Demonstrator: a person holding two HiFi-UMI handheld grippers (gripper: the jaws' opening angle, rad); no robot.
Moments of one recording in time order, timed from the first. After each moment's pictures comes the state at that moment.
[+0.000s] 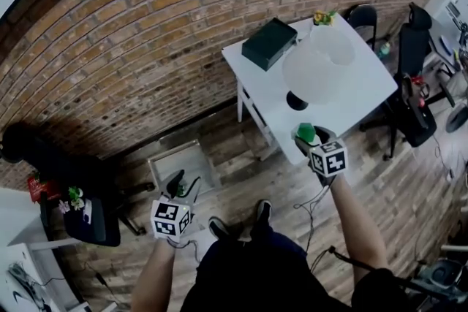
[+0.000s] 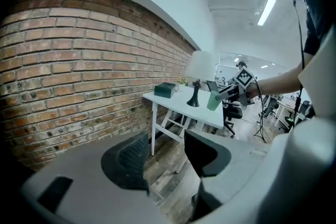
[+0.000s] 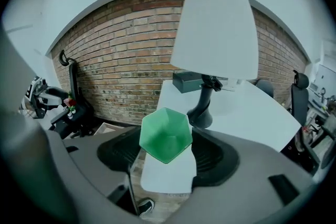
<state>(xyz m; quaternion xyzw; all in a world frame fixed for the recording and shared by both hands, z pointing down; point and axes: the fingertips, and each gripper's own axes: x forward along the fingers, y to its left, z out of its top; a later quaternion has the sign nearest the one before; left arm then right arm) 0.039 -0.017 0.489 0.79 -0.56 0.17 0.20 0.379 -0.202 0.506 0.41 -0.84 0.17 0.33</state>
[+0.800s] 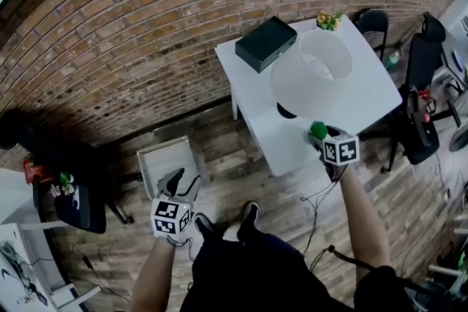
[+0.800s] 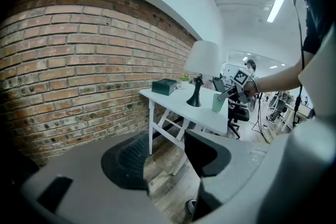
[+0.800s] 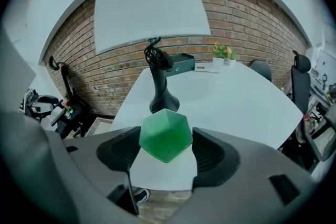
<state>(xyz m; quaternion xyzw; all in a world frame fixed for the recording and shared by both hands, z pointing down) 0.114 -0.062 0.512 0.76 -0.58 0.18 0.22 0.485 -0.291 0.545 0.40 -0.81 0.24 0.35</state>
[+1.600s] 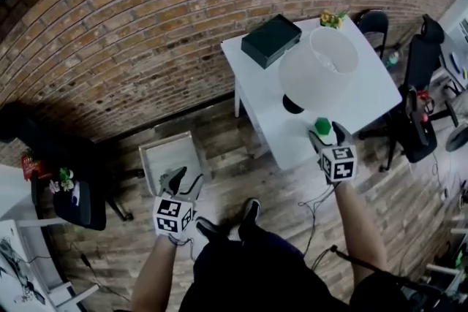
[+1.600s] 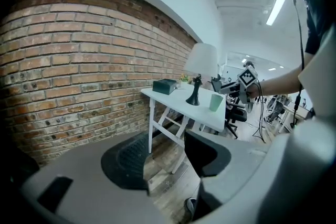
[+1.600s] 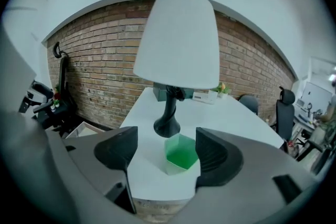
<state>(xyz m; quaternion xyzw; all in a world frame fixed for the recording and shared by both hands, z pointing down) 0.100 -0.032 0.511 0.76 -0.58 0.17 0.22 0.460 -0.258 0.492 0.46 -0.83 0.09 0.30</state>
